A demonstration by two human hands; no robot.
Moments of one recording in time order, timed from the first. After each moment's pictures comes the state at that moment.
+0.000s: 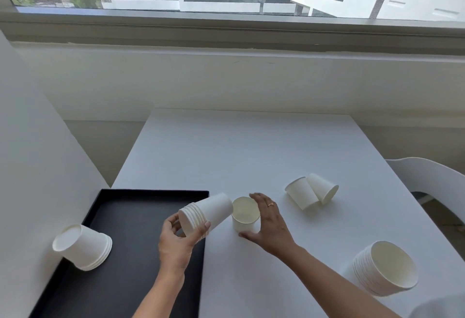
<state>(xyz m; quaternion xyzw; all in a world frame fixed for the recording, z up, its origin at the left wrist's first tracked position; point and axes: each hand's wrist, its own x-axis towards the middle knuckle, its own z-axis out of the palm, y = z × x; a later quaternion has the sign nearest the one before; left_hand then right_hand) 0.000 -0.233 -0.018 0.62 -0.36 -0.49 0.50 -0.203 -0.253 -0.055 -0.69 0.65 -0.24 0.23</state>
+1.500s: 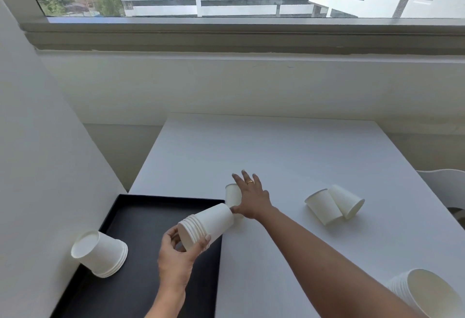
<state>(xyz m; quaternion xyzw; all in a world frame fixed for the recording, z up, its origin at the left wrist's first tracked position) 0.024 -0.238 -0.033 0.64 -0.34 -0.46 0.52 -0.146 -0.357 -0.030 -0.71 0.66 -0.03 0.24</state>
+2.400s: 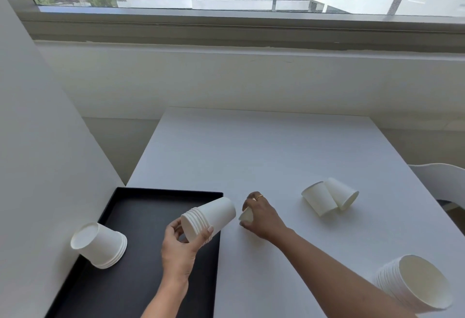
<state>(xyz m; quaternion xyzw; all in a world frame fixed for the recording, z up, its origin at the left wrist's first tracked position) 0.022 -0.236 -0.032 0.63 -0.34 -0.47 0.52 -0.168 -0.302 -0.057 -0.72 0.64 -0.12 0.26</state>
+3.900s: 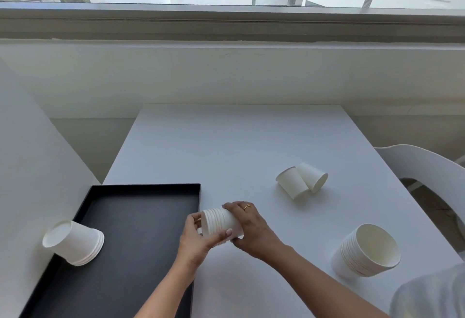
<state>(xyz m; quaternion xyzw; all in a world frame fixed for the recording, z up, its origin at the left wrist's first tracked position) -0.030 -0.224 -0.038 0.62 -0.43 -0.56 0.35 -0.187 -0.226 -0.041 -0.75 0.57 -0.21 0.25</state>
